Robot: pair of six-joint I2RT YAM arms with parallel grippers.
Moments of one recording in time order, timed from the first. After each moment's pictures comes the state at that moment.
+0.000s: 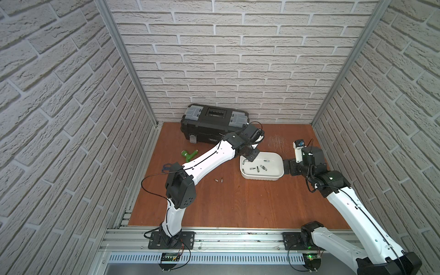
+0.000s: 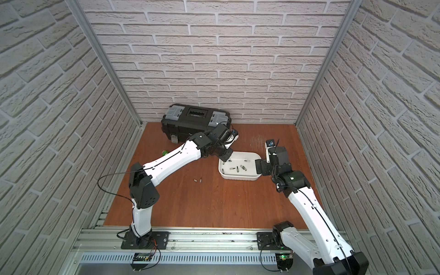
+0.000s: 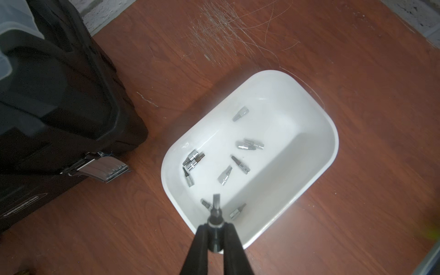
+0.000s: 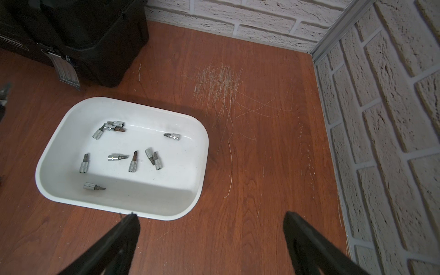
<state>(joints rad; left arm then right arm) -0.87 1.99 1.96 -0.89 -0.05 -0.03 0.22 0.95 0.95 -0.75 0.27 0.04</state>
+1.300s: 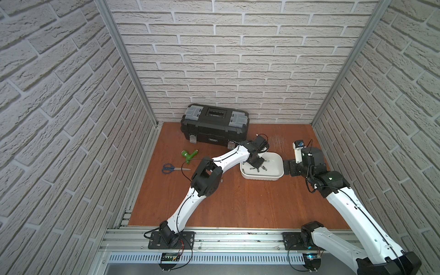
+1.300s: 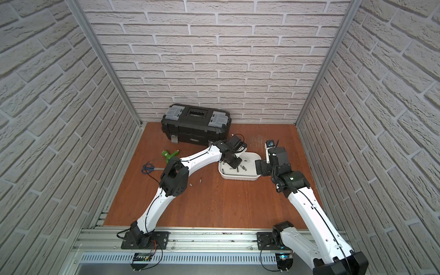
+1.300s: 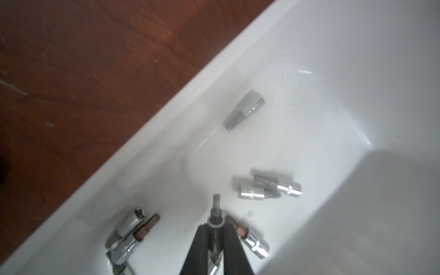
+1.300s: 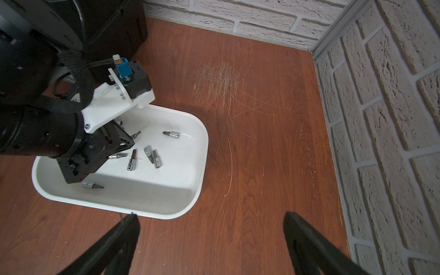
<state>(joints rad) -0.85 2.43 2.14 -0.82 0.06 -0.04 0.22 0.95 0.94 -0.74 0.27 0.04</state>
